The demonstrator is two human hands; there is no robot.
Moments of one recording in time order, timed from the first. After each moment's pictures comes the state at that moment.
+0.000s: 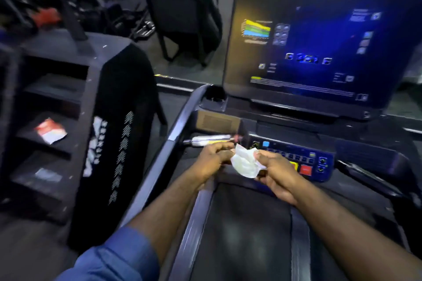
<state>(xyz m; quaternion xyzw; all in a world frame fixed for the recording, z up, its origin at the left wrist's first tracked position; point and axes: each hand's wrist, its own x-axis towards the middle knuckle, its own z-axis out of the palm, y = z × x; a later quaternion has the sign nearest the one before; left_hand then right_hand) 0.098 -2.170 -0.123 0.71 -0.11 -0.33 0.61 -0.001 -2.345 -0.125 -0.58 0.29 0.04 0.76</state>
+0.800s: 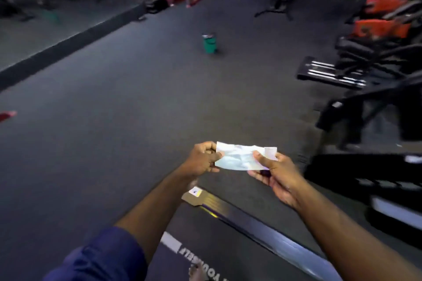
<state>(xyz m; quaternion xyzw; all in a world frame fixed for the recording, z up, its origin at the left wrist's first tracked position) -0.546 -1.699 -0.116 0.54 0.53 0.26 0.60 -0.328 -1.772 -0.125 -0.53 -0.18 0.64 0.53</state>
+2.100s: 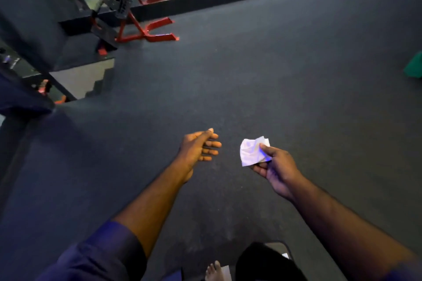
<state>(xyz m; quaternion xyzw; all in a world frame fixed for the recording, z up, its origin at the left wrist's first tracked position) -1.146 -1.414 -0.125 0.17 0.71 0.52 0.45 -0.946 -1.304 -0.158 -0.47 -0.33 0.79 0.23</state>
